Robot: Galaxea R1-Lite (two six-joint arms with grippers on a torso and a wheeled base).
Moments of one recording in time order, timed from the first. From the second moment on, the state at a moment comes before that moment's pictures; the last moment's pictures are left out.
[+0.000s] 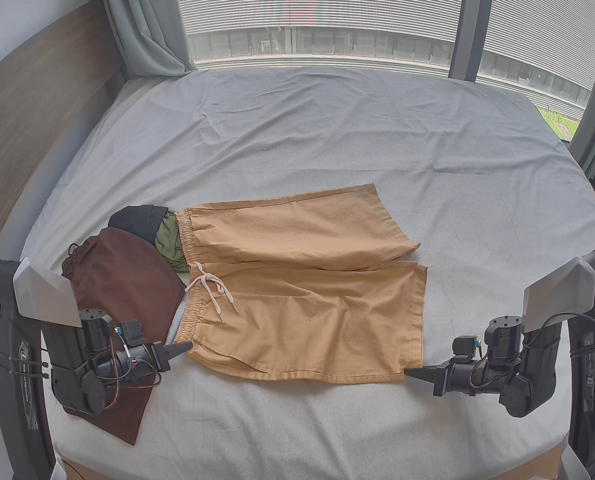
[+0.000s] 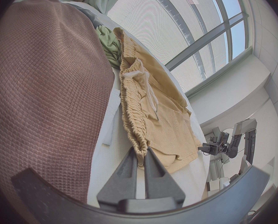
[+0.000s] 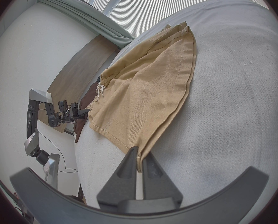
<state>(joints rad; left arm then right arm) 0.03 2.48 -0.45 -1.55 -0.72 -0.36 0.18 2.48 -0.35 -1.54 0.66 0.23</state>
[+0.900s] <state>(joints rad) 0.11 2.42 -0.25 -1.55 -0.87 -0.13 0.18 2.45 -0.25 -1.54 0.66 0.07</state>
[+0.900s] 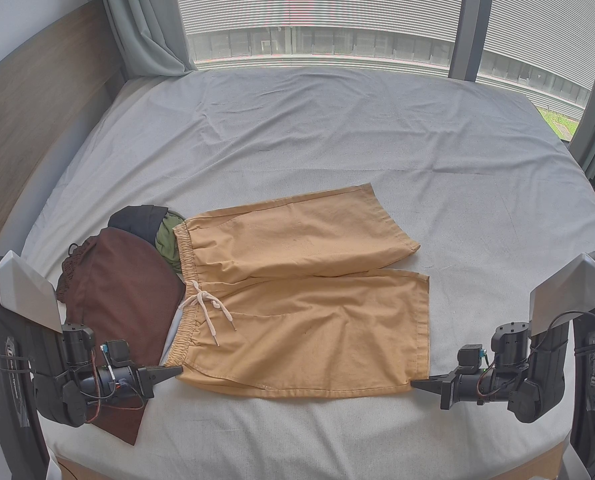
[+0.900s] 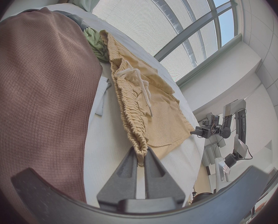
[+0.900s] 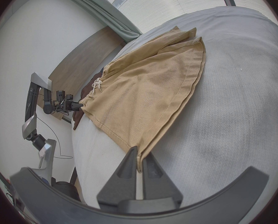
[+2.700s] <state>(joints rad) 0.20 2.46 -0.02 -1.55 -1.08 0.29 0.18 2.34 -0.02 -1.54 0.77 -0.09</state>
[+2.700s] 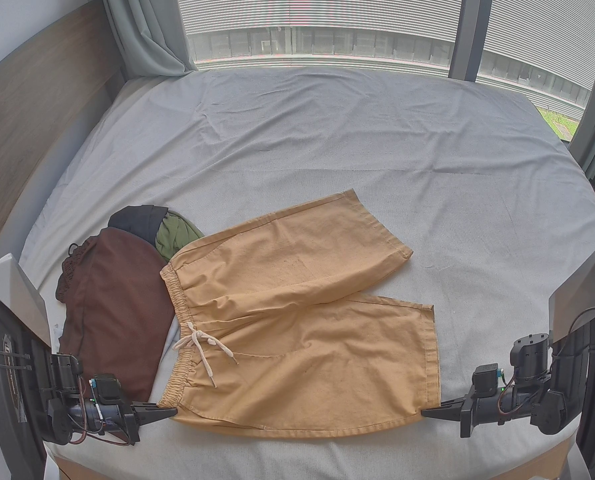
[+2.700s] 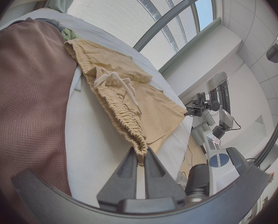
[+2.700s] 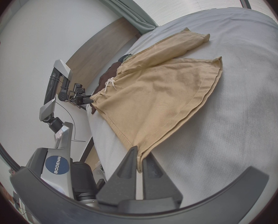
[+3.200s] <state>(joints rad) 0.15 2.31 -0.08 -1.55 -1.09 0.12 0.18 2.24 -0.04 -1.54 0.85 -0.08</state>
